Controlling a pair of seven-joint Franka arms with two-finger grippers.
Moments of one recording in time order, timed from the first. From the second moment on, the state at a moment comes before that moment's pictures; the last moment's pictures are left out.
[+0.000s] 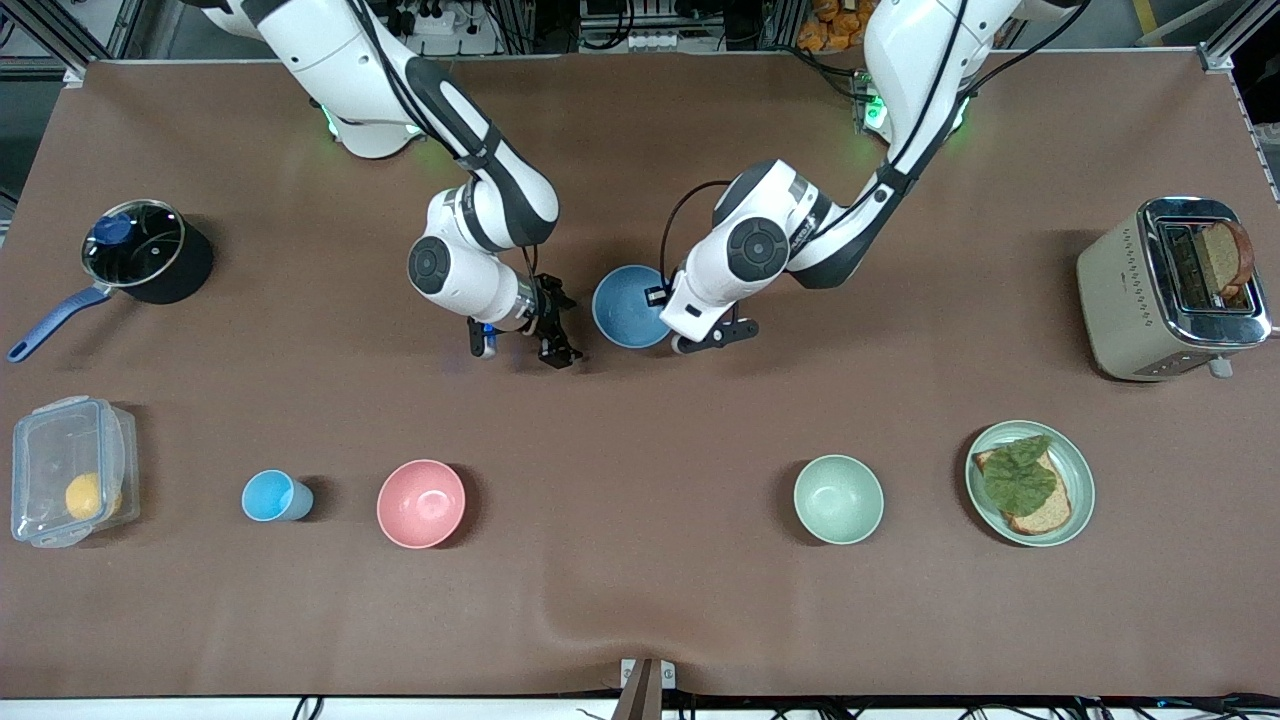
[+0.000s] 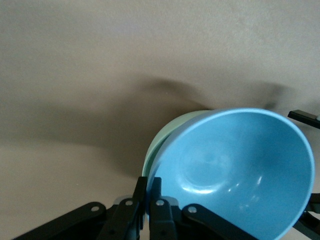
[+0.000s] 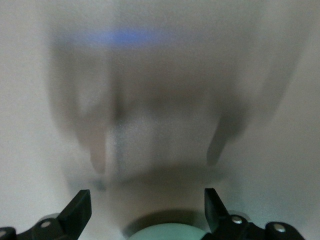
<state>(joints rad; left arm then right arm) -0.38 0.54 -0.42 -1.85 -0.22 2.31 -0.87 0.43 0.51 0.23 -2.12 0.70 2.68 1.44</state>
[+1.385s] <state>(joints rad) -0.33 0.57 -0.38 -1.66 -0.11 2.15 -0.97 0.44 0.51 0.24 -2.11 0.74 2.67 1.40</state>
